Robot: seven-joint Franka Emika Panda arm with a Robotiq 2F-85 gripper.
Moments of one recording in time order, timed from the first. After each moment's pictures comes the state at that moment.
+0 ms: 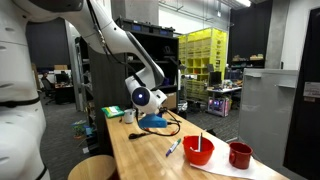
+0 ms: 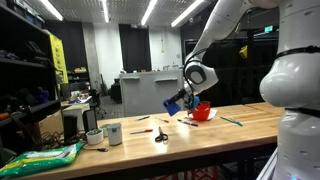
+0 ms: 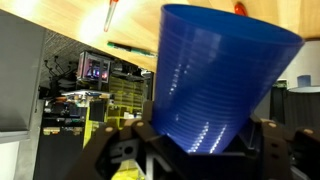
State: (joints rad) arm -0.41 -0.01 0.36 -2.44 2.25 2.65 -2.60
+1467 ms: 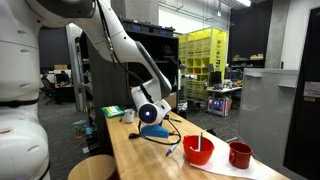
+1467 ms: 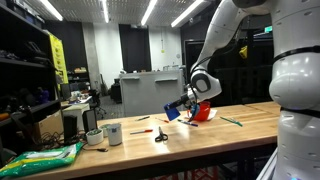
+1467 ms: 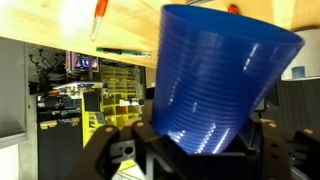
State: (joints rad) arm -0.11 0.09 -0.03 -2.47 2.24 2.40 -2.60
